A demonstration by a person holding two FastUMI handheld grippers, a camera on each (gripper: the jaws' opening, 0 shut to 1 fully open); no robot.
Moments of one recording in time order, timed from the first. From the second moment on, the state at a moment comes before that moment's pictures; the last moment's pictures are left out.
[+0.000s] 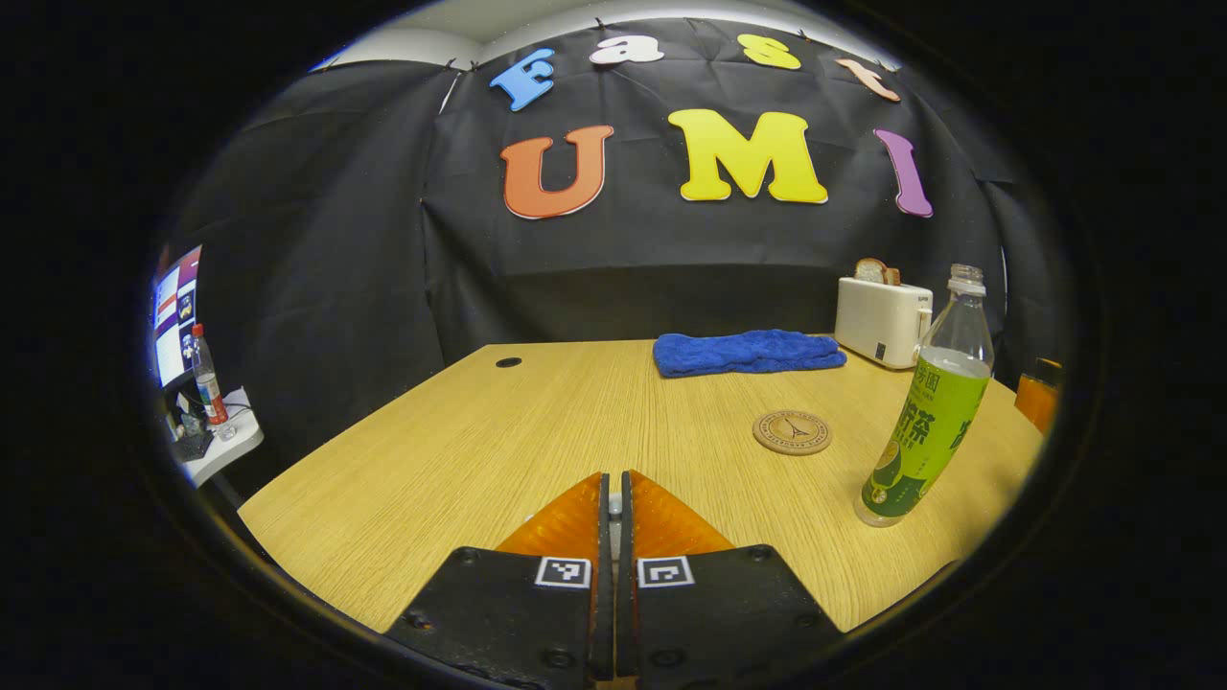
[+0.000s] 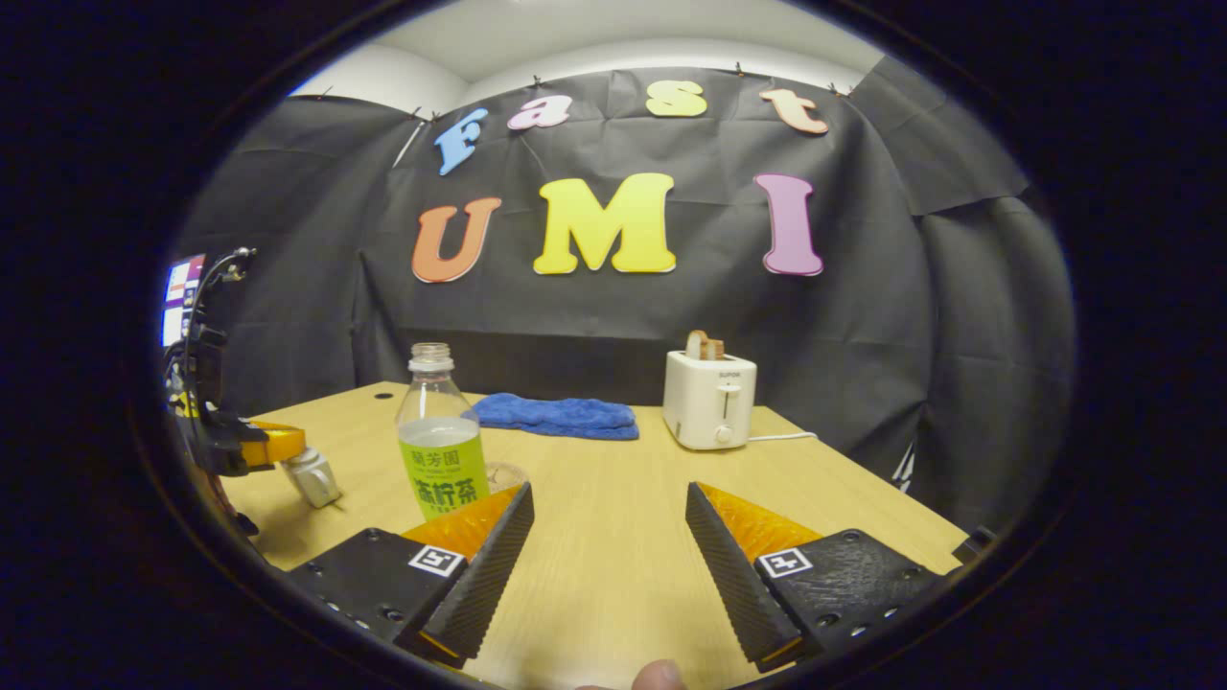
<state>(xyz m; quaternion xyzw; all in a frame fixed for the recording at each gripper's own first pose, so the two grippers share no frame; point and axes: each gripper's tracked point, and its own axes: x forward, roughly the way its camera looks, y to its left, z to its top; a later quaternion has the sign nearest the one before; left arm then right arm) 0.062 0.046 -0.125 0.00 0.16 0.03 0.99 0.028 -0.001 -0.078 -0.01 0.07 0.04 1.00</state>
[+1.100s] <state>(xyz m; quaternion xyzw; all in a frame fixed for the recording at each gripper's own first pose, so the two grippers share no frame) 0.015 0.071 -0.052 -0.04 0.08 0.04 1.00 0.072 0.125 -0.097 0.03 0.10 0.16 0.98</state>
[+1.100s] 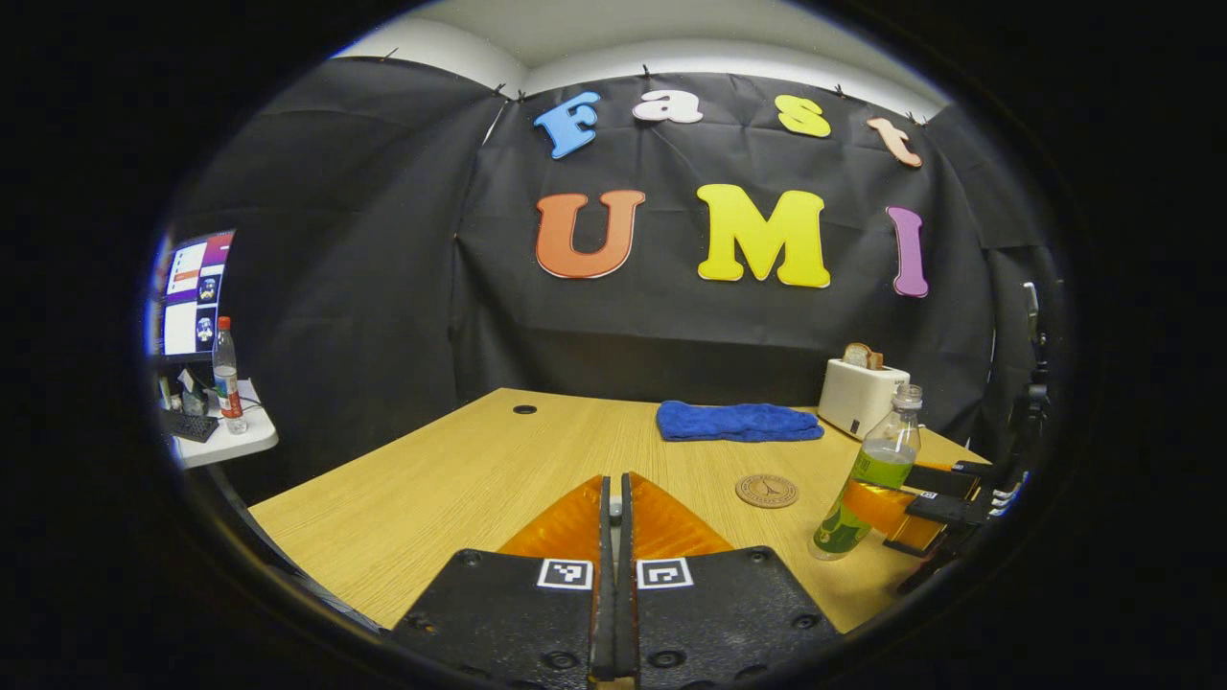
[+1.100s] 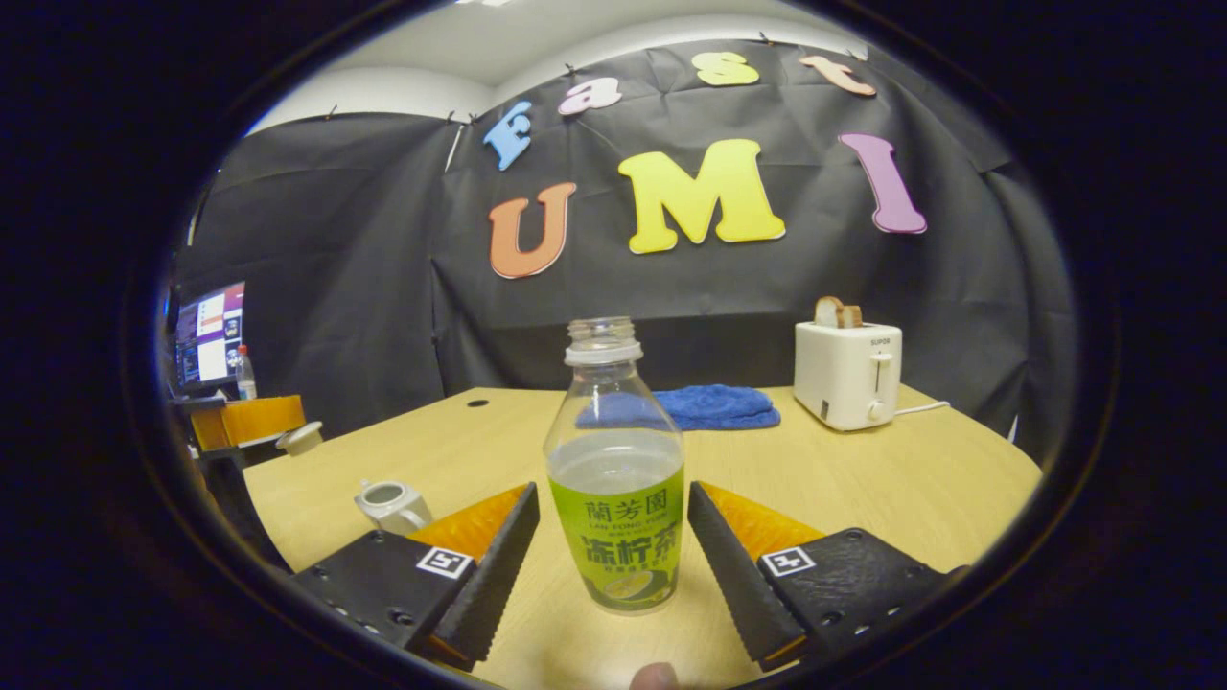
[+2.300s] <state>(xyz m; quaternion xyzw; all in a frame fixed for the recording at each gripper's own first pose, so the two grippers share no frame) 0.009 0.136 -0.051 -0.05 0.06 0.06 1.00 0.110 0.217 -0.056 -0.57 -0.09 0.18 0.80</state>
